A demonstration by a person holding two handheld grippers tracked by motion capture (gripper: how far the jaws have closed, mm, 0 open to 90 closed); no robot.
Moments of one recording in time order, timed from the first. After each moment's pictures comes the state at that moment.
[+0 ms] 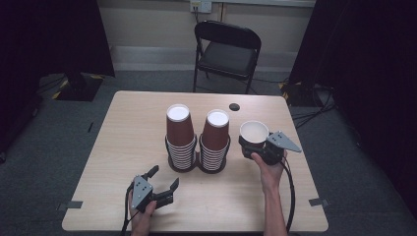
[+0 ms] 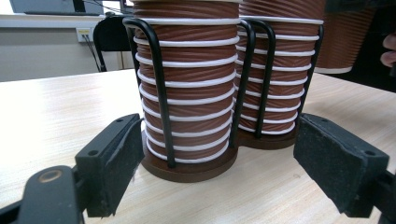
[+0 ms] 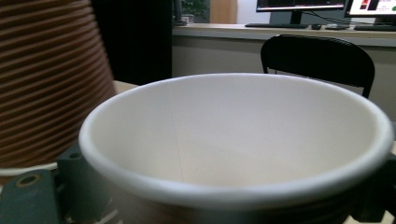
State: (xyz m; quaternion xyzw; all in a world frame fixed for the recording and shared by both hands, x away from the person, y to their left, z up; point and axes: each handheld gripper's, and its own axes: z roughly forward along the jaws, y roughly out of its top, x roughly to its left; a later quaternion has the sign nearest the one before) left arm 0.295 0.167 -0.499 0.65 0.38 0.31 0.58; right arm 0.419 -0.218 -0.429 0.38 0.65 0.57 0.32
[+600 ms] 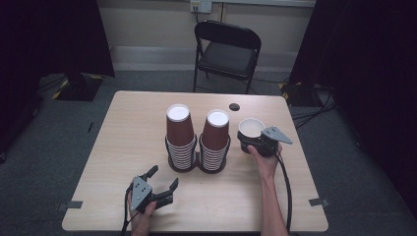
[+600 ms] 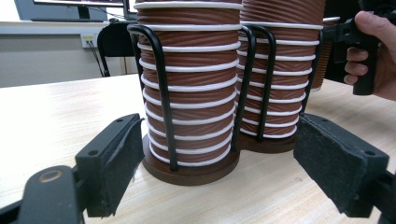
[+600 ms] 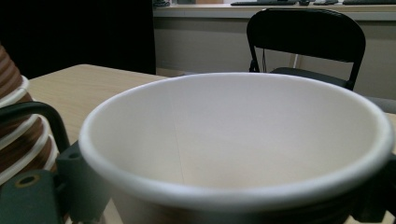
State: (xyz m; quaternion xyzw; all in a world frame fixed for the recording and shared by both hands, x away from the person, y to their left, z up) left arm 0.293 0.167 -0.499 0.64 0.38 0.32 0.58; right arm 0.460 -0.218 -0.462 0.41 0.66 0.55 0.32
